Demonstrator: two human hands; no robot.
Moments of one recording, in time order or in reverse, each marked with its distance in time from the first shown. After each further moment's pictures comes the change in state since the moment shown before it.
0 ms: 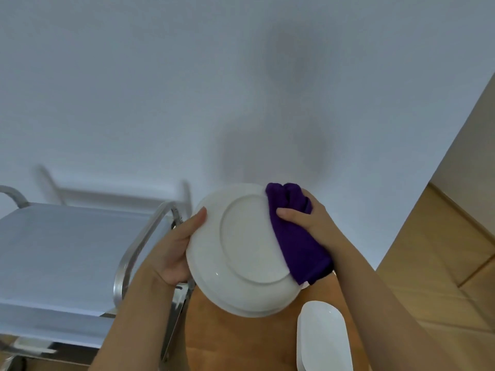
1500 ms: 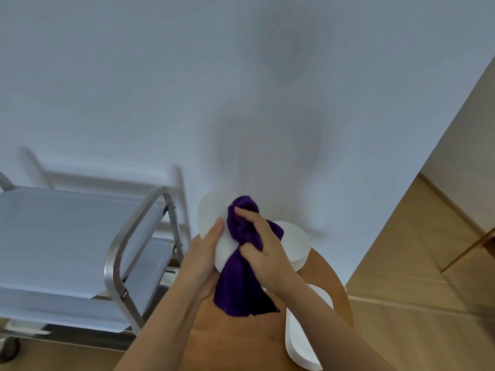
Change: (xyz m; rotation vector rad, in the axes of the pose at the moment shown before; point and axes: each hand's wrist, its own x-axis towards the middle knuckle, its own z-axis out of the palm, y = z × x) left_hand 0.011 -0.075 0.017 -0.014 0.337 0.136; right_hand -0.059 0.037 0.078 -0.190 -0.063 -0.063
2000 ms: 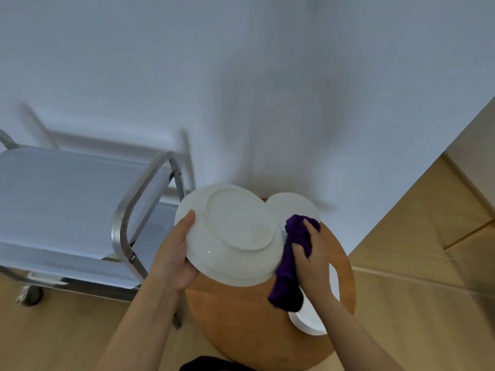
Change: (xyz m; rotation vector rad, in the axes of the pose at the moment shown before) left_hand -0.002 -0.010 -0.066 -0.156 0.082 -0.077; right_hand -0.031 0.110 -0.024 -0.130 0.428 0.209
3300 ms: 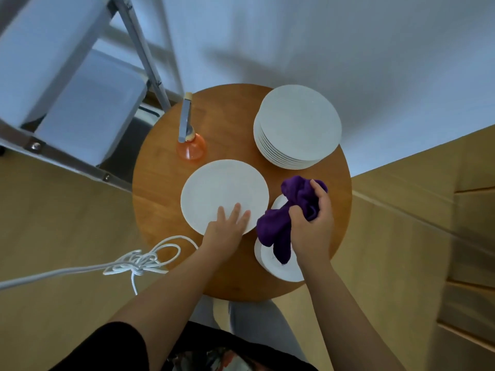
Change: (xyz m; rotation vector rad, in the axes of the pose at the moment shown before) left_hand 0.128 -0.304 -0.066 2.262 -0.297 -0.325; right_hand 0.056 0.139 -0.022 0.001 -0.106 0.443
